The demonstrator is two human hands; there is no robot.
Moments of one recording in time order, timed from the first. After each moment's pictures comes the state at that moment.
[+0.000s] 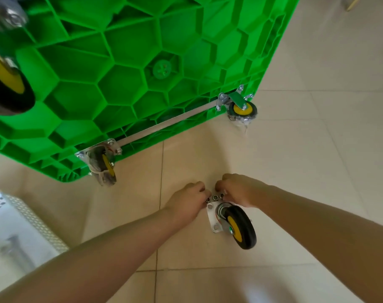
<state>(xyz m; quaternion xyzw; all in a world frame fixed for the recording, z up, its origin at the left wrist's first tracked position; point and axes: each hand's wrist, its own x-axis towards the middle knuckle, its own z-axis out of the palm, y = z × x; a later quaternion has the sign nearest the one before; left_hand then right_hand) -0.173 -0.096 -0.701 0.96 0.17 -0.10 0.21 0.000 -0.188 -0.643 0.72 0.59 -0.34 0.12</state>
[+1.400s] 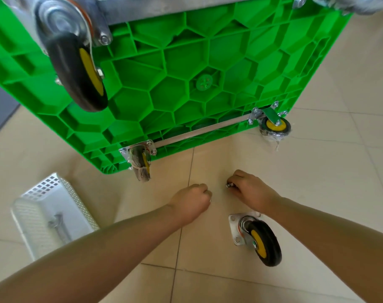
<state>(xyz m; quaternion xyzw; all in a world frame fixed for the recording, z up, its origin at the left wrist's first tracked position) -0.219 -0.063 -0.672 0.97 0.19 -0.10 0.11 -0.014 -0.157 -0.655 0.72 0.65 -0.22 -0.04</state>
